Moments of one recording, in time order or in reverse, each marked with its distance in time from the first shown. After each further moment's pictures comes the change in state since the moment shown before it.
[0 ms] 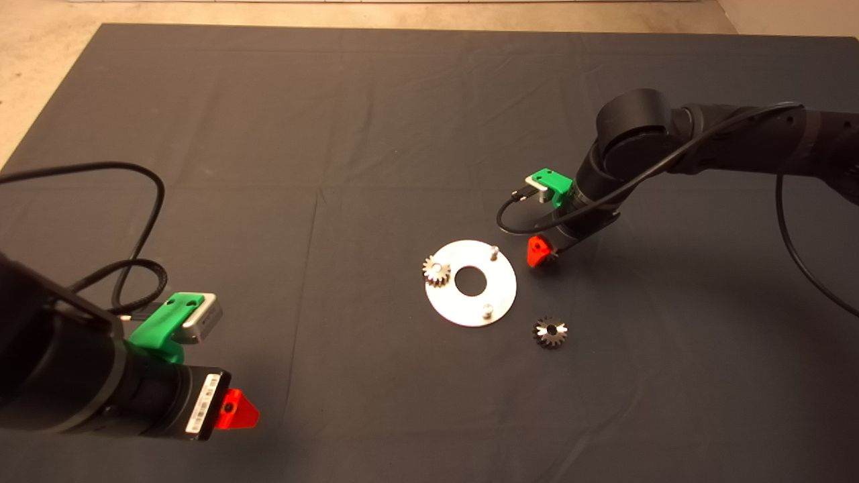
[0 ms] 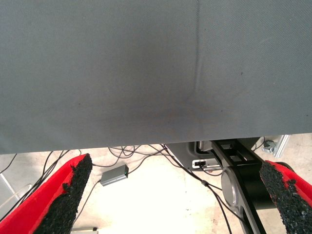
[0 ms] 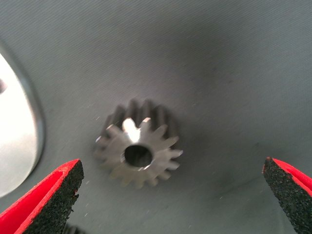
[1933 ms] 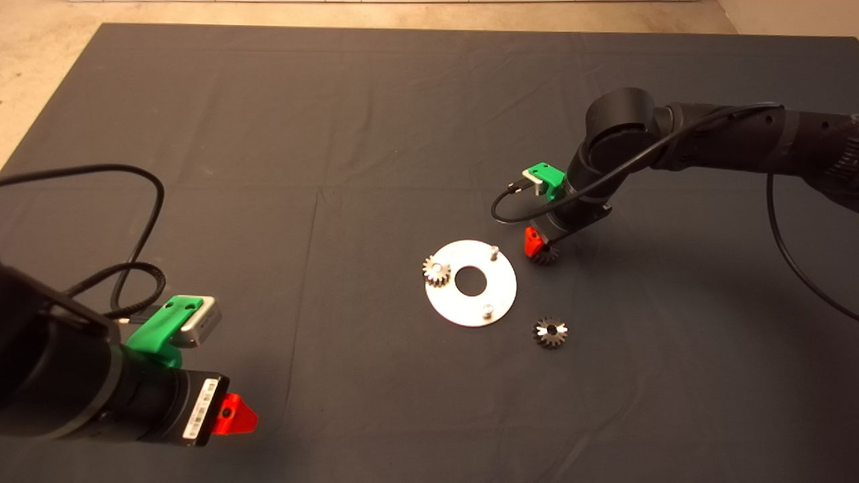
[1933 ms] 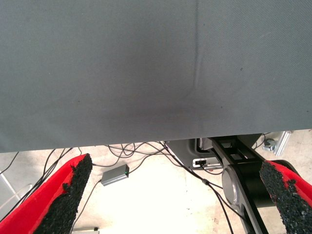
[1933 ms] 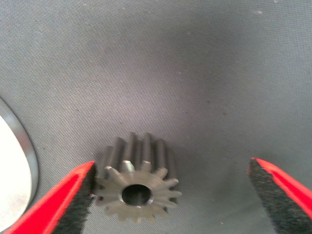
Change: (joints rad) left arm 0.000 -0.004 0.011 0.000 0.000 0.001; right arm -0.015 0.031 -0.066 -0.026 0.010 0.003
